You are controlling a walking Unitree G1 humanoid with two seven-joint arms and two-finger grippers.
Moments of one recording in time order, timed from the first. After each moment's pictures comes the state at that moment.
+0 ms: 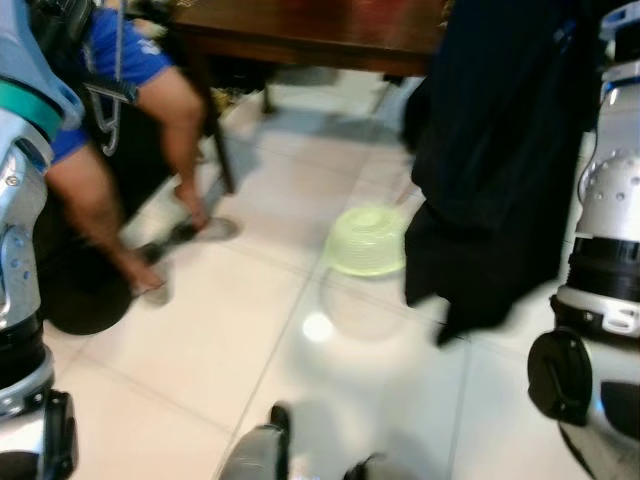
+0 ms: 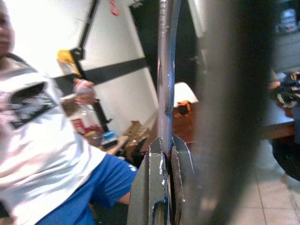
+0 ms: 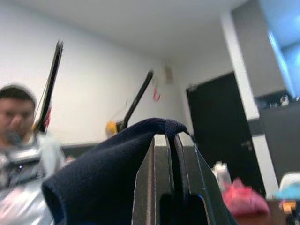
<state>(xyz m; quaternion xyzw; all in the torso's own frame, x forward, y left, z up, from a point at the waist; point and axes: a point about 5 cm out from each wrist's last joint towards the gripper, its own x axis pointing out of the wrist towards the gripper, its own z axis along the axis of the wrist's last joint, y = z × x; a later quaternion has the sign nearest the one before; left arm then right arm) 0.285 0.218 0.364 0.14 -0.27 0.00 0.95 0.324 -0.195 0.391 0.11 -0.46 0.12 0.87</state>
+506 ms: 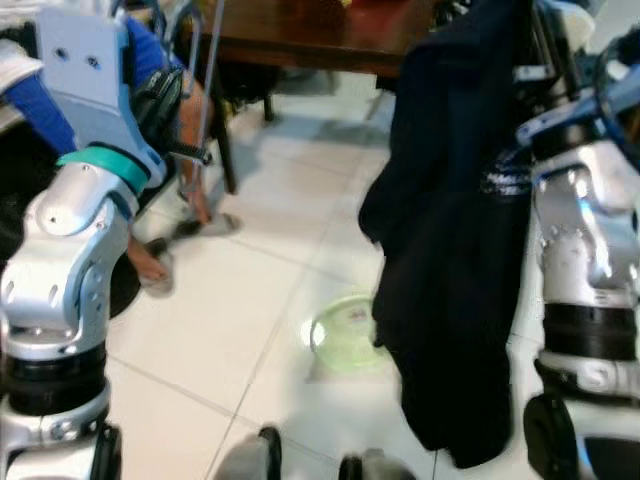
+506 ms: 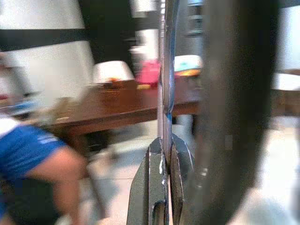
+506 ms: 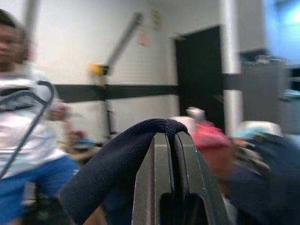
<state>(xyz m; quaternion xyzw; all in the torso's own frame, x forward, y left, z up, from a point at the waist) 0.306 0.177 0.304 0.07 -0.17 -0.07 0.98 0.334 -0.185 0.318 0.08 -0.33 0.13 0.93</state>
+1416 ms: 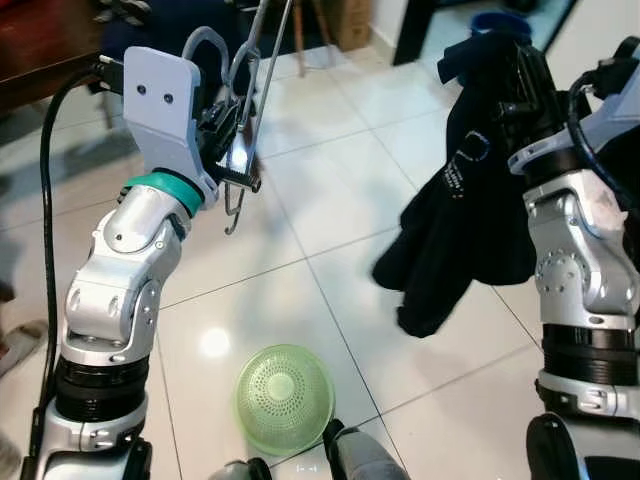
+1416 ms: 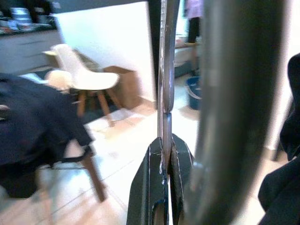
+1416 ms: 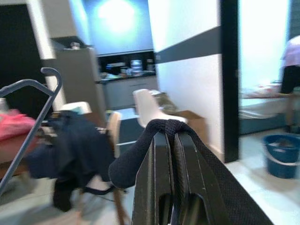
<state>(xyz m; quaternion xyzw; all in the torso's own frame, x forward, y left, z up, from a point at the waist) 0.309 0.143 0.287 0.05 -0.16 -0.11 0.98 0.331 -0.191 0.302 0.07 -0.30 0.10 0.95</state>
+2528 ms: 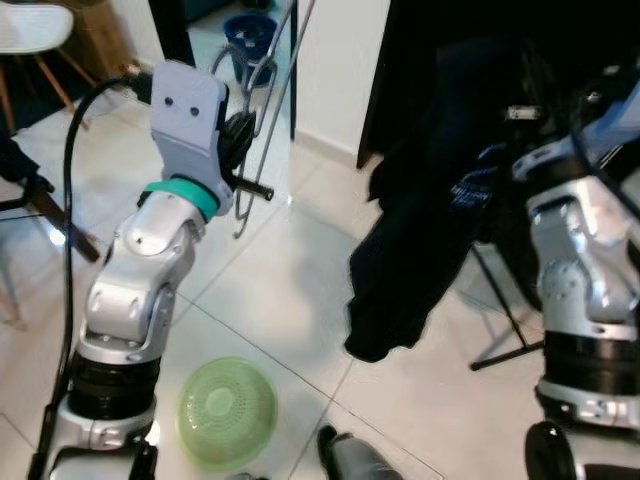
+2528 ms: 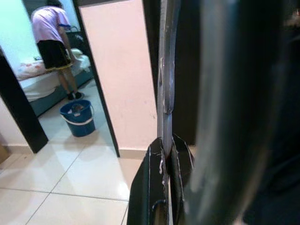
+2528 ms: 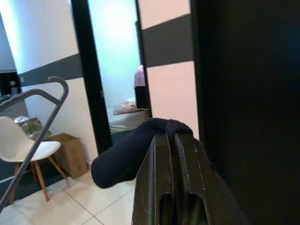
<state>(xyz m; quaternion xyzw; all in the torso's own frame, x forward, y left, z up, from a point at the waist) 0.313 0.136 0.281 0.07 -0.16 -0.12 0.98 0.327 -0.190 0.300 0.07 -0.30 0.09 0.95</state>
